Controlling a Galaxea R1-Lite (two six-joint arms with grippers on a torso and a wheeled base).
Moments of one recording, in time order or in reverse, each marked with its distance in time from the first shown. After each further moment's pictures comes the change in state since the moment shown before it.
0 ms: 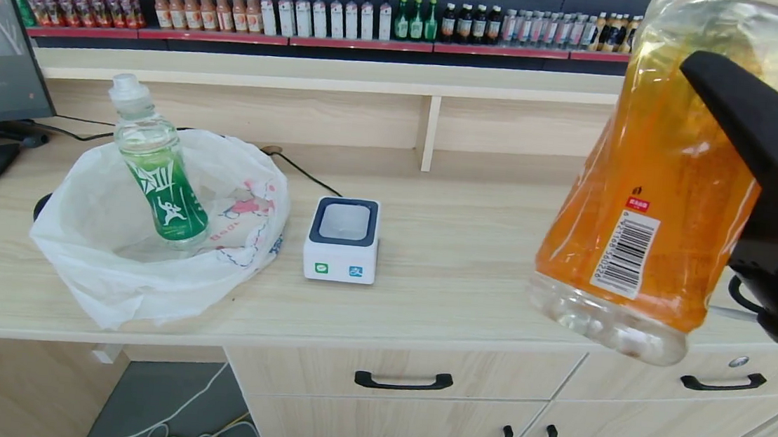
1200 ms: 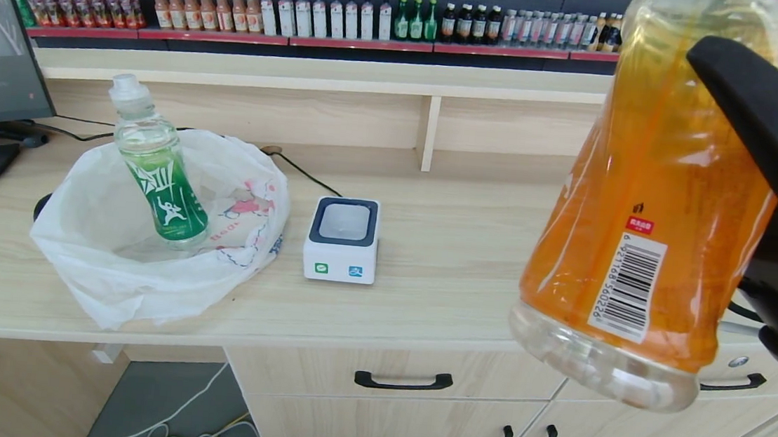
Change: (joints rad) left arm 0.000 0.000 0.000 0.000 0.000 0.000; right arm 0.098 -0.003 -0.009 0.002 0.000 -0.027
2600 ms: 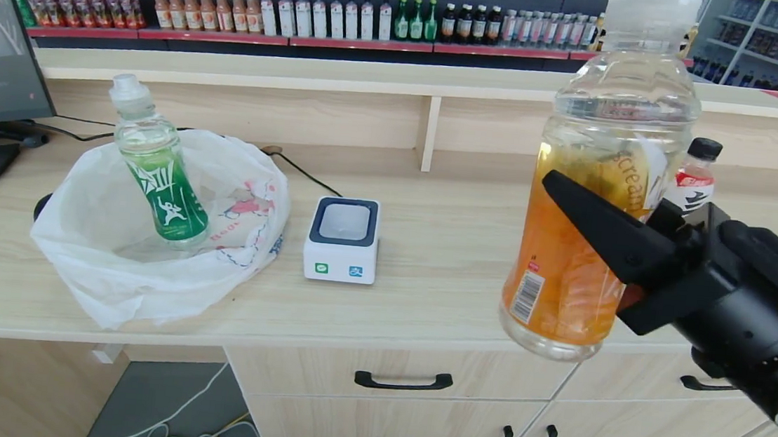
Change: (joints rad) left arm 0.000 0.000 0.000 0.000 0.000 0.000; right arm -0.070 0.047 0.063 0.111 -0.159 -0.661
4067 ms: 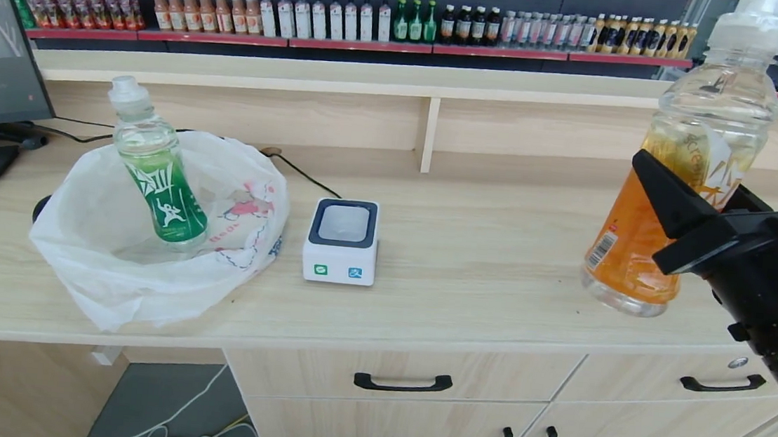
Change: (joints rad) left arm 0.000 0.000 0.000 0.000 0.001 -0.002; right arm -0.140 -0.009 0.057 -0.080 -0.339 -0.147
